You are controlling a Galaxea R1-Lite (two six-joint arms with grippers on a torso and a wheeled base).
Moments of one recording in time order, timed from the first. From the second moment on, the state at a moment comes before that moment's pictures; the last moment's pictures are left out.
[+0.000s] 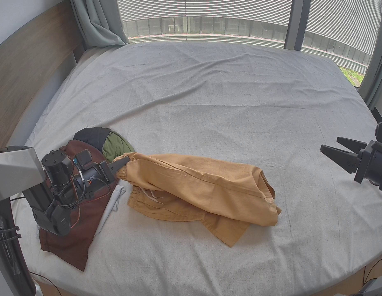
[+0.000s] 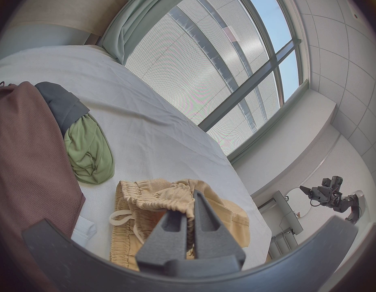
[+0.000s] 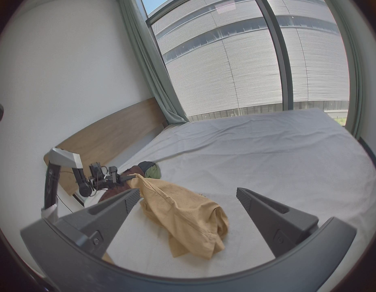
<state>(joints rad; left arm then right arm) -0.10 2.18 -0.59 -1.55 -0.56 -0.61 0.20 1.20 -0.56 -0.49 0.35 0.09</state>
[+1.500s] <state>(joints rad) -0.07 2.19 -0.59 -1.55 -0.56 -0.59 0.27 1.62 -0.47 -0.77 0.43 0.46</state>
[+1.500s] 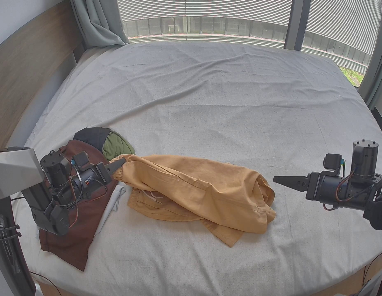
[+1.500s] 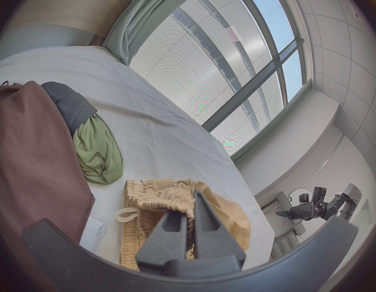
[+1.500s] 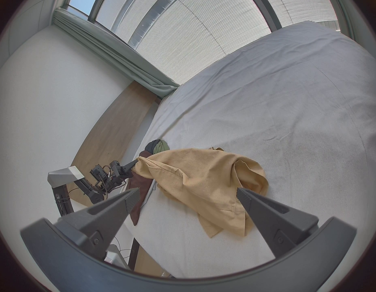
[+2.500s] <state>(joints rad) -0.07 2.19 -0.59 -1.55 -0.56 -0.59 0.28 1.99 -0.40 -1.16 0.43 0.54</state>
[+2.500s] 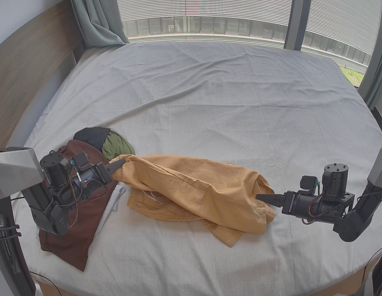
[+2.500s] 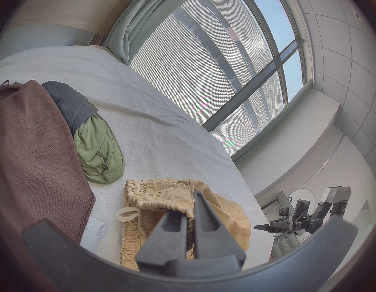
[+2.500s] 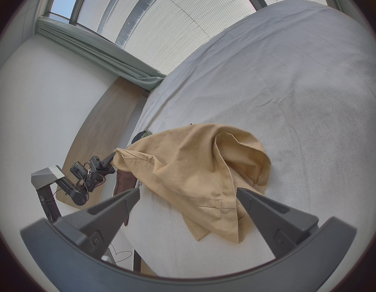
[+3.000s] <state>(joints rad) -0.07 2.19 -0.59 -1.55 -0.56 -0.60 0.28 2.15 -0.39 -1.29 0.43 0.59</state>
